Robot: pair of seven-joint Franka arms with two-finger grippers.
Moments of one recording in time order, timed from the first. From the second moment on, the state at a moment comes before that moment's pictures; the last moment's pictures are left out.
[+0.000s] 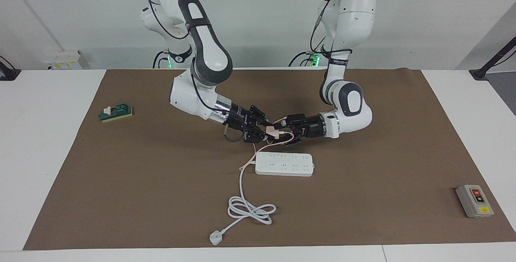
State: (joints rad) left arm -0.56 0.44 0.27 -1.97 -1.96 1.79 0.90; right arm 0.49 0.37 -0.08 -1.81 1.40 2.29 1.11
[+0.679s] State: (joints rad) left arm -0.57 0.44 0.28 -1.97 -1.96 1.82 0.94; right arm 0.49 0.37 -0.09 -1.82 1.37 2.27 1.09
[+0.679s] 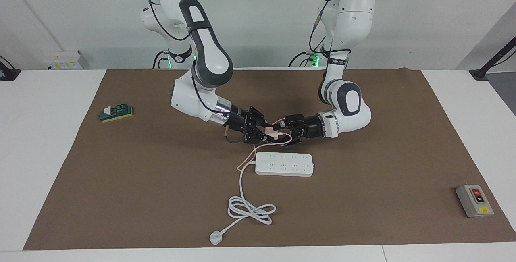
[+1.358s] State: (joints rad) left arm -0.57 0.44 0.28 -1.97 -1.96 1.82 0.95; right arm 0.47 0.37 -0.09 -1.81 1.29 2.19 1.08
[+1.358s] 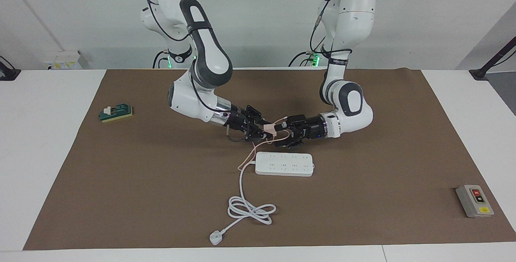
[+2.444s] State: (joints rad) left arm -0.57 0.44 0.29 -1.97 -1.96 1.82 0.95; right arm 0.43 0.39 -0.09 -1.74 1.25 2.13 1.08
